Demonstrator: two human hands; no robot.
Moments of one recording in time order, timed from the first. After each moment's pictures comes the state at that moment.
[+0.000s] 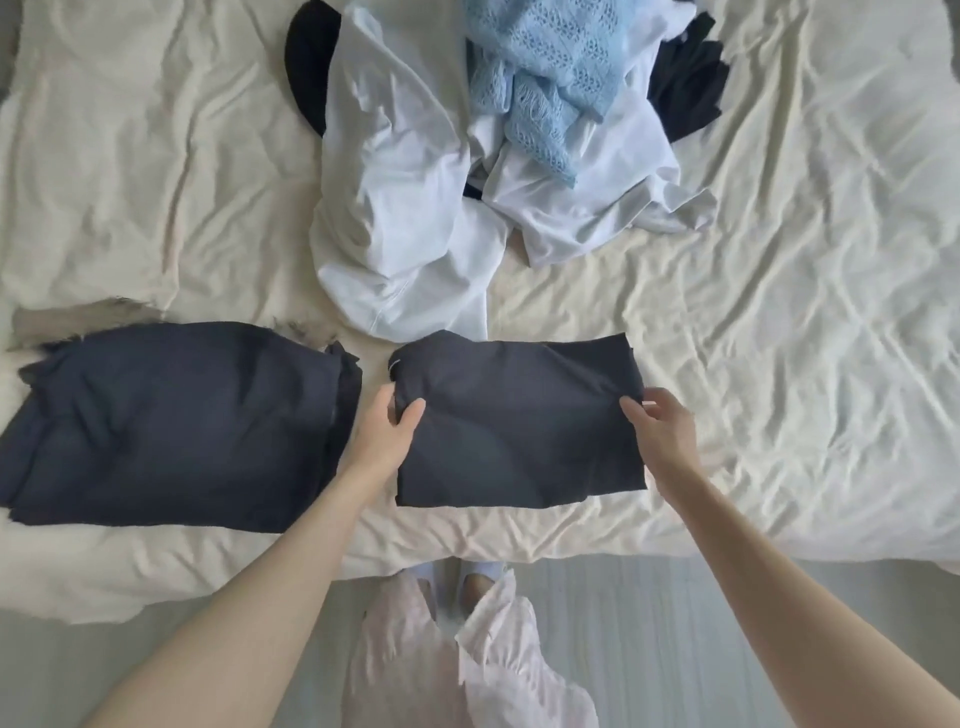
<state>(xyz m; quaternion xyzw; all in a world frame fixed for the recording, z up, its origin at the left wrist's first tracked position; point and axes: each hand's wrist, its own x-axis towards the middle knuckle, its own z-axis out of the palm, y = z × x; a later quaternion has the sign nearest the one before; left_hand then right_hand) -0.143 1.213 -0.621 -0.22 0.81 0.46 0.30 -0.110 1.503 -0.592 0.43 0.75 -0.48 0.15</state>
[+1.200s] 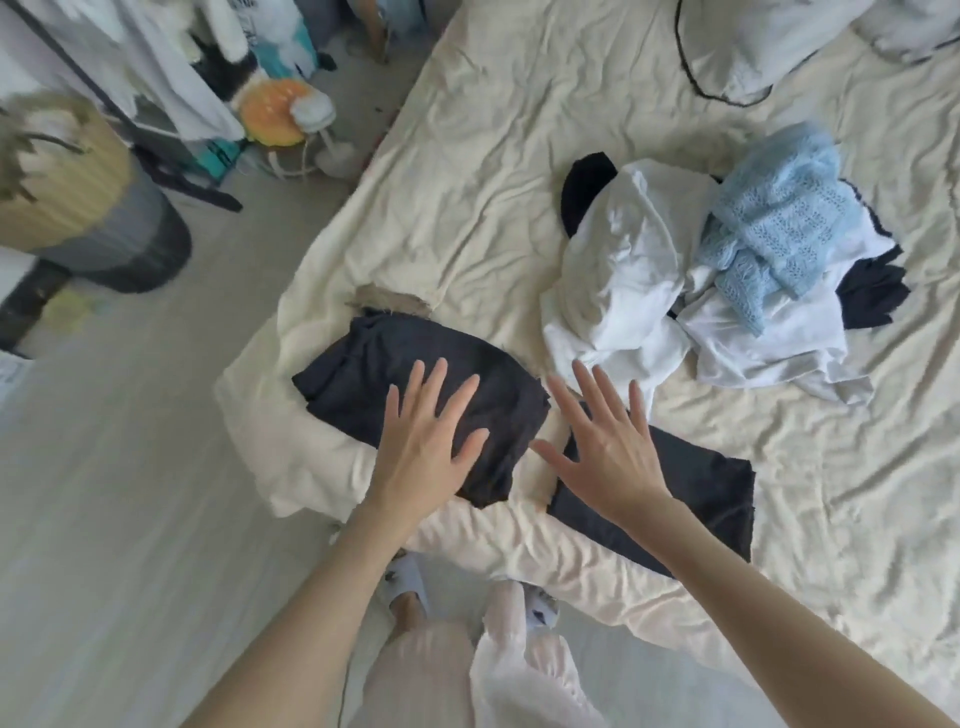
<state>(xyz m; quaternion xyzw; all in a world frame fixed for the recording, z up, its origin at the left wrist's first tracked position) -0.072 1.067 -0.451 -0.04 0.98 0.20 0.04 -0.131 1.267 -0.443 -0.25 0.96 -0.09 0.13</state>
